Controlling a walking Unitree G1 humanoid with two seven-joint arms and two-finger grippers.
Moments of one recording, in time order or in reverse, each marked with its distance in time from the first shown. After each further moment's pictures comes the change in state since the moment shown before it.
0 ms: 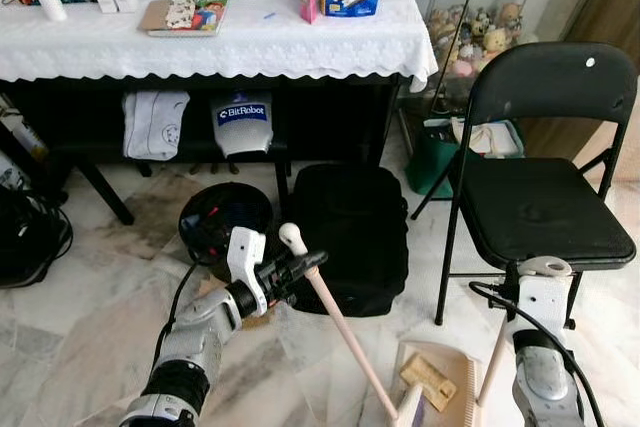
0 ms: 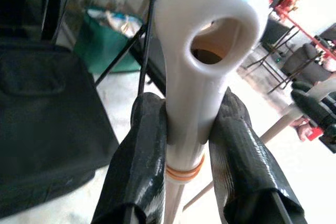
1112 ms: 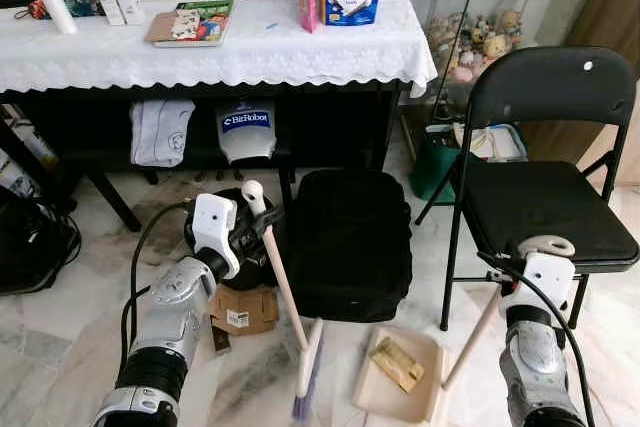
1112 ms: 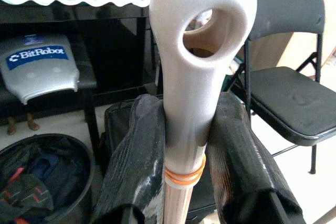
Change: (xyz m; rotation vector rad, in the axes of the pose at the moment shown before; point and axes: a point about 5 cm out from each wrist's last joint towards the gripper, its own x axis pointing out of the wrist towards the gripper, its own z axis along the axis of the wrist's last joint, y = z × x) left arm -0.012 0.026 0.043 0.336 -0.101 0.333; right arm 0.026 0.014 0.036 0.191 -0.096 -0.011
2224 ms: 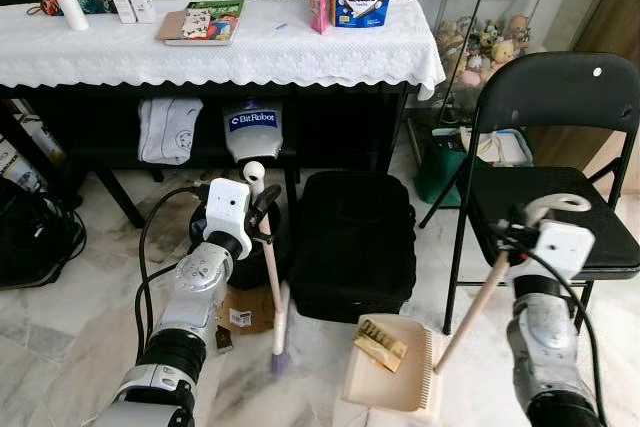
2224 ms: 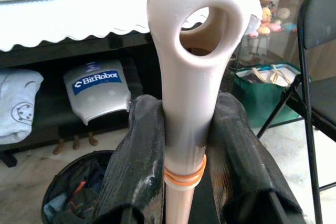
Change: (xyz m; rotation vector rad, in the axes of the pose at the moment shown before) left arm 0.019 -0.007 0.011 0.142 -0.055 0.172; right arm 0.011 -0.018 0.035 -0.016 -0.128 -0.055
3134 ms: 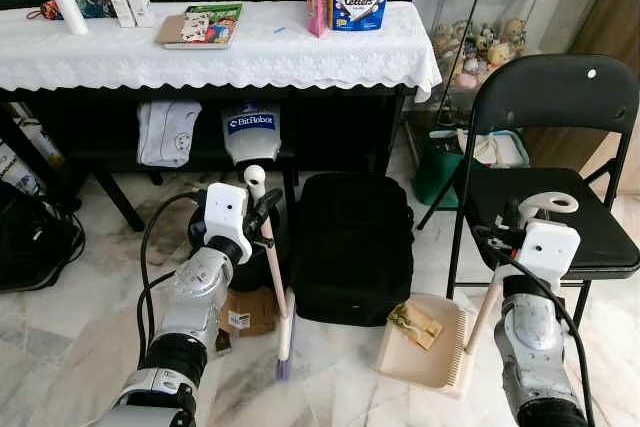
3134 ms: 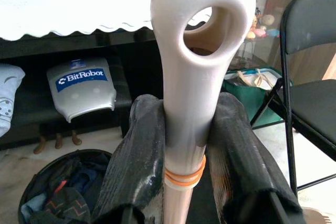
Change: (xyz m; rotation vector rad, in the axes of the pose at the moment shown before) left arm -0.005 -0.002 -0.007 -0.052 0.003 -0.033; right arm -0.013 0.033 0.005 0.014 -0.020 0.046
